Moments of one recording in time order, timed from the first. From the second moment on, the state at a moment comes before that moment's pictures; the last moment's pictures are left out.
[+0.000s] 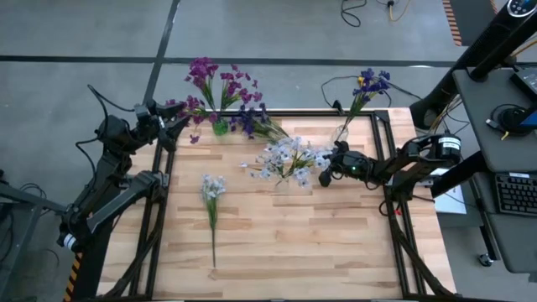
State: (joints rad) left arm 1.04 0.40 0.54 0.04 0.51 -0.27; right arm -0.29 1.54 0.14 1.00 0.26 0.10
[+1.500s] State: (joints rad) left arm 1.04 0.40 0.54 0.04 0.51 -0.28; right arm -0.29 1.53 0.17 0.99 0.25 0.11
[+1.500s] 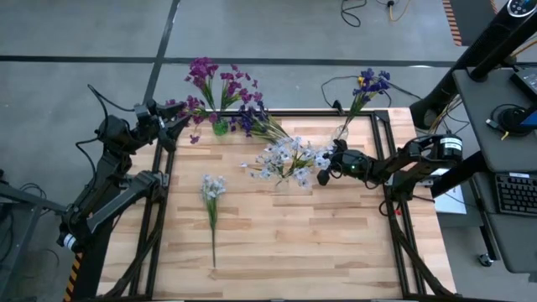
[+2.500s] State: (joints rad) left arm 1.04 0.40 0.54 0.04 0.51 -0.28; right arm -0.08 1.00 0.54 -0.63 0.32 0.57
